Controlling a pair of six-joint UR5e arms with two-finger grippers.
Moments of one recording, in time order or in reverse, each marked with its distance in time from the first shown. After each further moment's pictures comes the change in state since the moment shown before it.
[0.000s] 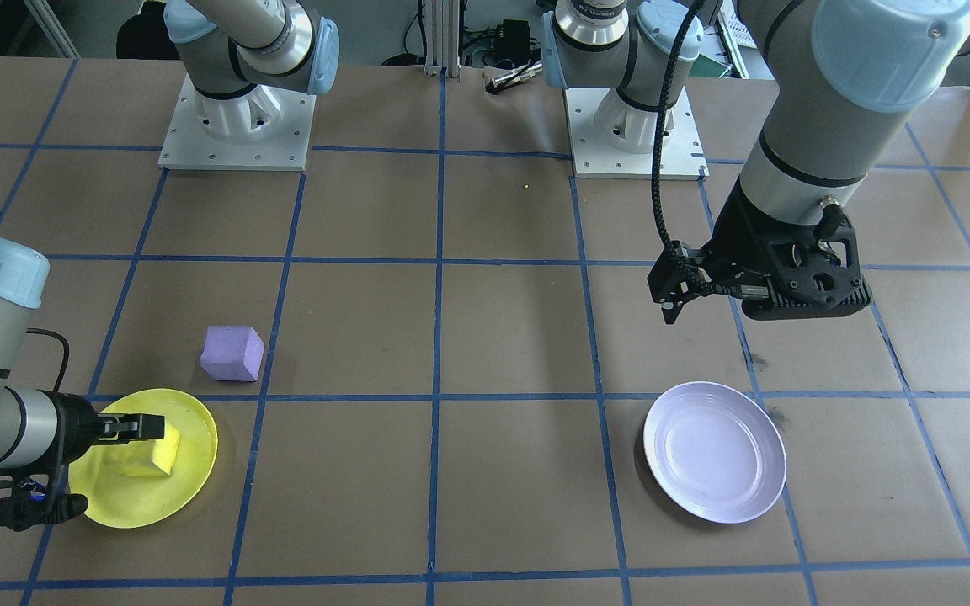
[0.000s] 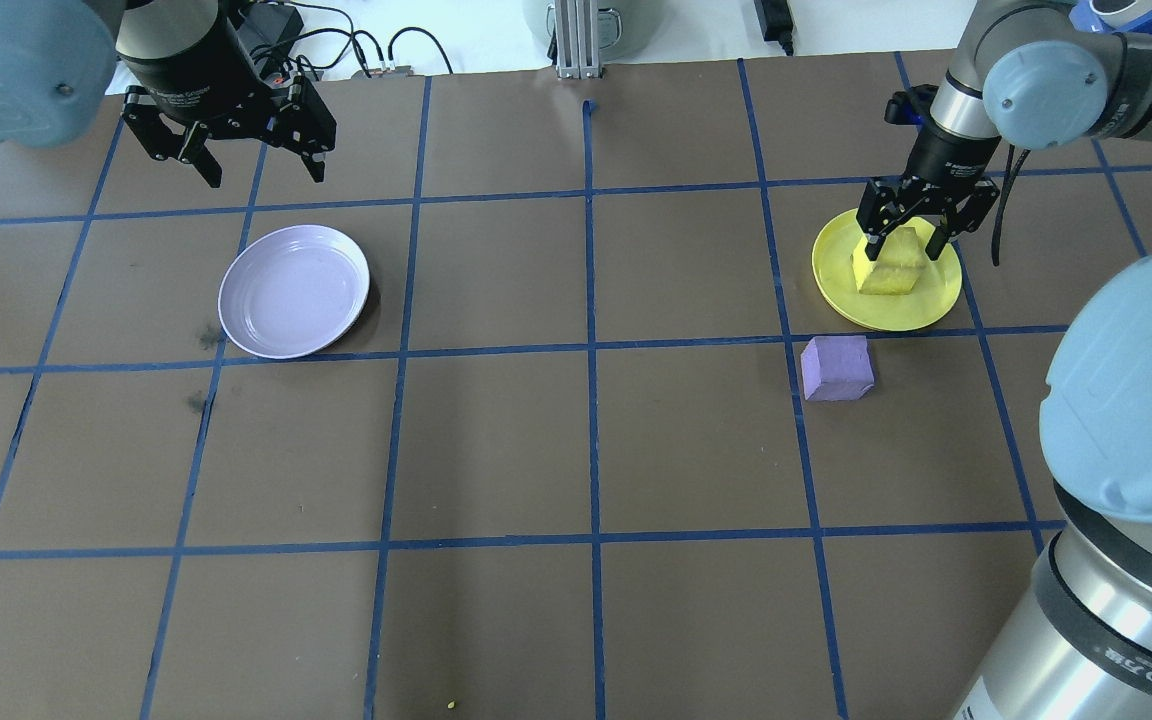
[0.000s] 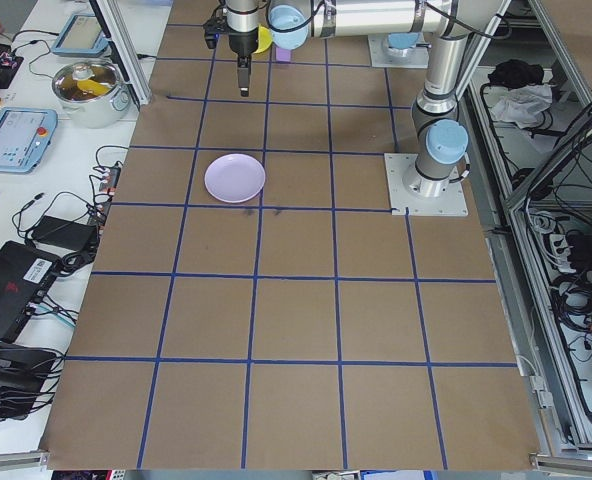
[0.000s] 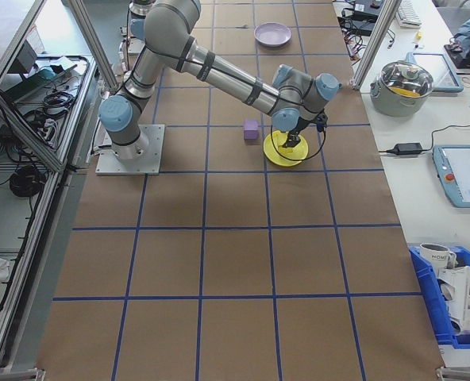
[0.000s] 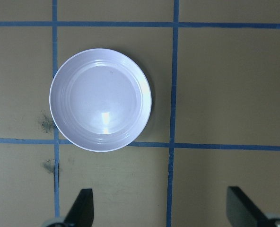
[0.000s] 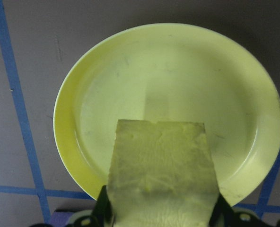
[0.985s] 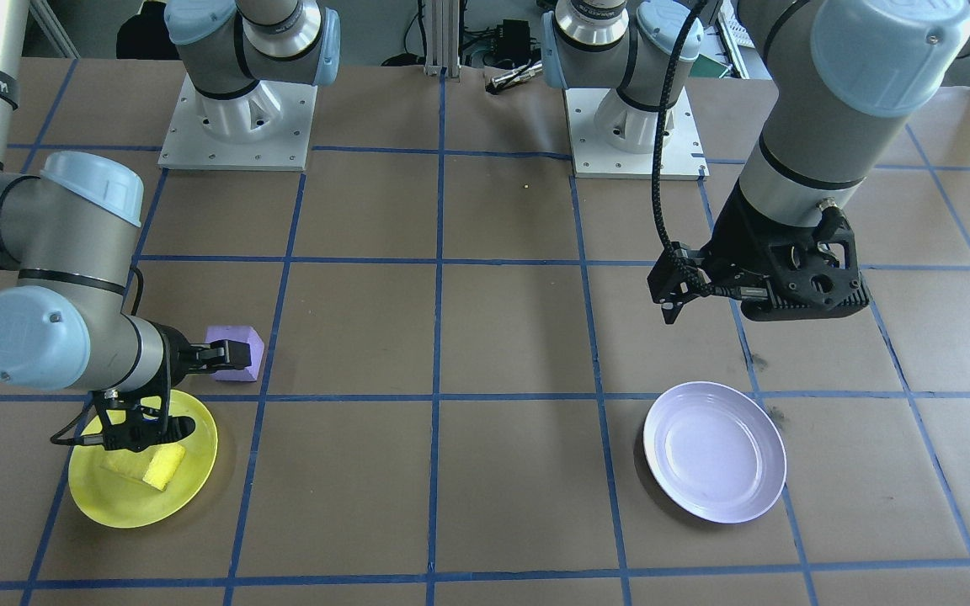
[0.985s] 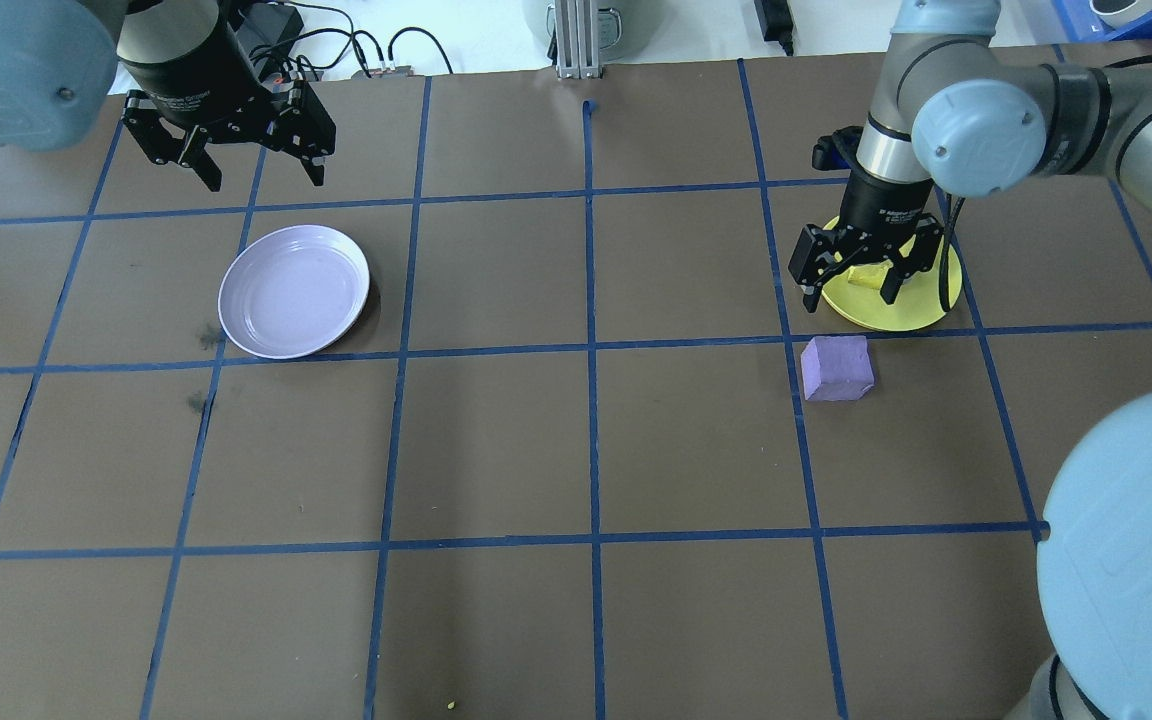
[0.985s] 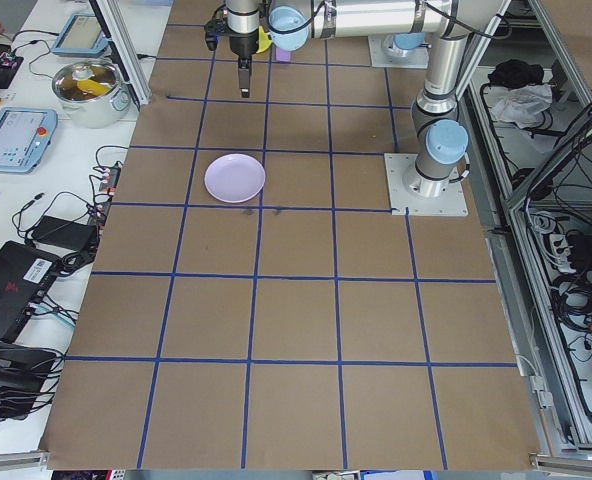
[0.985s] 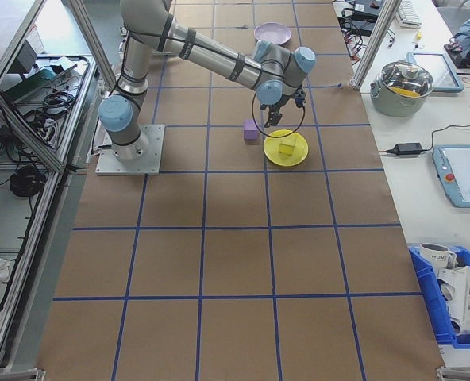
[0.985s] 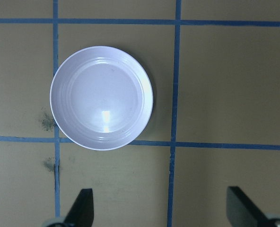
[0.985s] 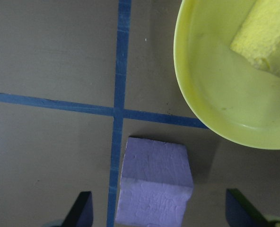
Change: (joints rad) left arm 0.002 0.001 -0.007 0.000 0.001 -0.001; right arm 0.131 -0.155 0.184 0.023 -0.012 0.039
